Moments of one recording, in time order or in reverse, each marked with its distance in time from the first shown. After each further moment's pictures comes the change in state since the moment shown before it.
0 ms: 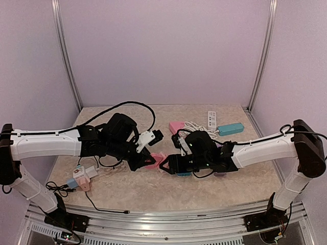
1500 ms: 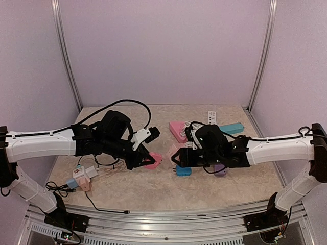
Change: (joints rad) left arm 0.026 -0.053 -0.024 0.017 0.137 -0.019; right arm -0.031 -0.145 -0.014 -0.166 0.153 0.002
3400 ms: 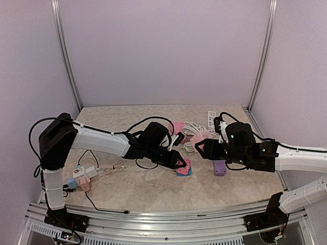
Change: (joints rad) left arm -0.031 0.586 0.266 0.336 0.106 -0.579; right arm -0.083 -0.354 -0.187 -0.011 0.178 -0.052
